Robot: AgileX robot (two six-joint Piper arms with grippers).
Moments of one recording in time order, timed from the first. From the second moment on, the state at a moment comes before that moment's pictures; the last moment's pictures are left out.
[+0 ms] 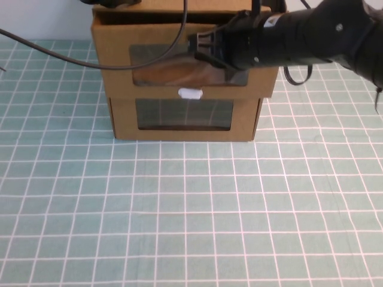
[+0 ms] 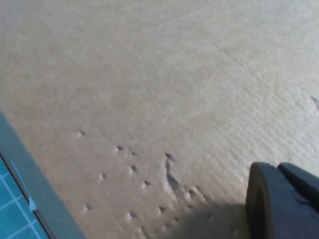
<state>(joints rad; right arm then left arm) 0.51 1.78 -1.61 0.51 0.45 -0.21 -0.21 1.91 -2.00 -0.64 0.90 0.65</state>
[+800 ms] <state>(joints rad) 0.48 1.95 -1.83 0.56 0.54 -0.25 -0.21 1.91 -2.00 -0.64 0.90 0.64</state>
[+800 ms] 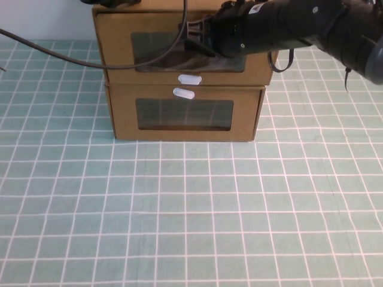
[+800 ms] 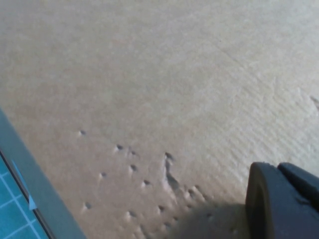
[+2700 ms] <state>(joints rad) 0.52 1.17 -1.52 0.20 1.01 -0.04 -0.21 1.31 -1.66 -0.55 0.84 0.63</state>
